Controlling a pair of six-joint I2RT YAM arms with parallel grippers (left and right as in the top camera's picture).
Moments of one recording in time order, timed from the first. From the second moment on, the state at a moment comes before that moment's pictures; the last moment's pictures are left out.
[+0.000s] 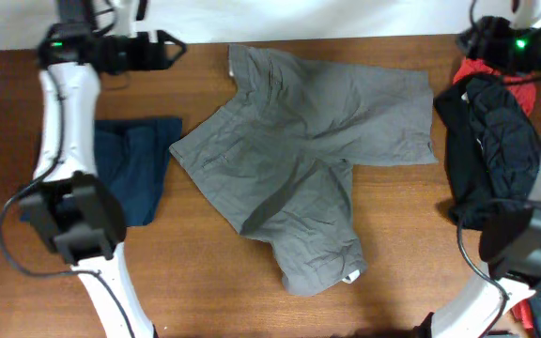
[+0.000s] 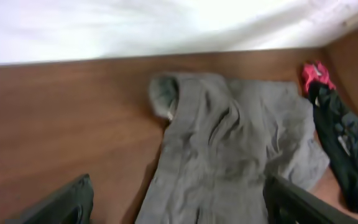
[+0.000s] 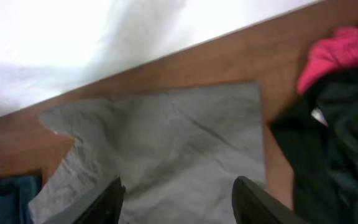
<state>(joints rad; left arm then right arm) 0.15 2.25 2.26 -0.92 0.72 0.07 -0.36 2.00 2.24 -1.15 -0.49 0.08</state>
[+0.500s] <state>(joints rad) 0.15 1.91 2.28 -1.49 0.41 0.34 -0.40 1.77 2.25 -1.49 -0.50 0.05</state>
